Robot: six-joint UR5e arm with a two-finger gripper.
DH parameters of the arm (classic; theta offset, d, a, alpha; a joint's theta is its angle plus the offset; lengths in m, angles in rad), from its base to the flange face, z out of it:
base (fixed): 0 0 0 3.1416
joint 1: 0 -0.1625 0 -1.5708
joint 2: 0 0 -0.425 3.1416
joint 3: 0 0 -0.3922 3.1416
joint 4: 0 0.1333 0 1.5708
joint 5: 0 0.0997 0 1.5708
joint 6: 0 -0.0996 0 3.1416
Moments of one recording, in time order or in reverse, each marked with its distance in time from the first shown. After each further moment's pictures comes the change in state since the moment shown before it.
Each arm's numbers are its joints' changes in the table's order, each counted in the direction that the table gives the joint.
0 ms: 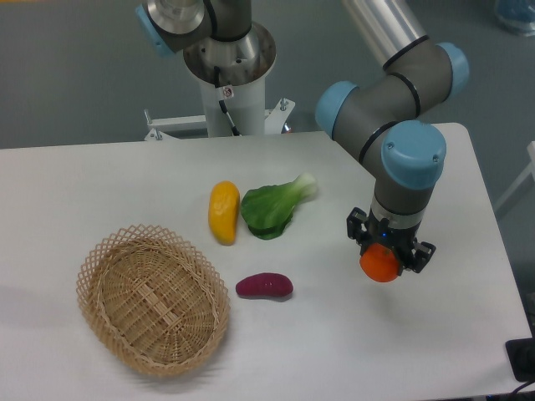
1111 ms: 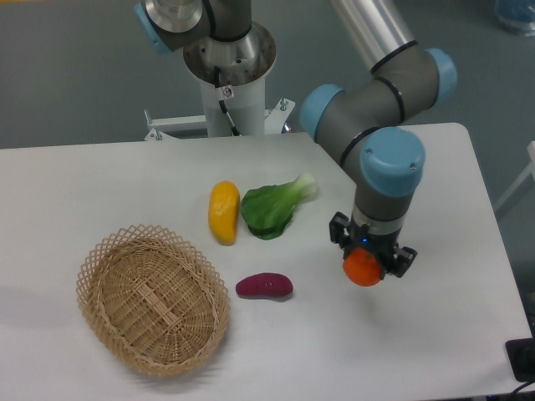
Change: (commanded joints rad) arm 0.110 0.006 0.008 -0.014 0.003 0.135
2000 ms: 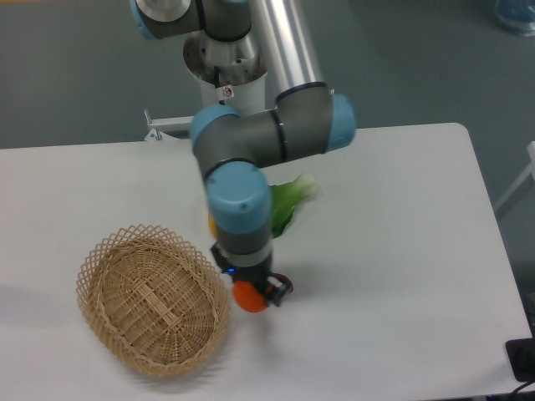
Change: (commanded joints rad) arm 0.331 -0.014 0.011 0.009 0.028 0.218
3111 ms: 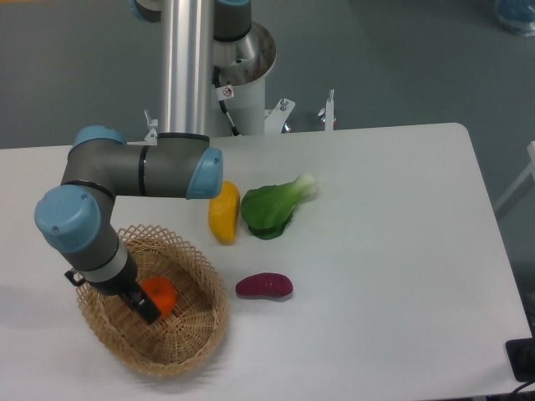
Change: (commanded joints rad) arm 0.232 -0.100 0.017 0.275 0.067 0.250
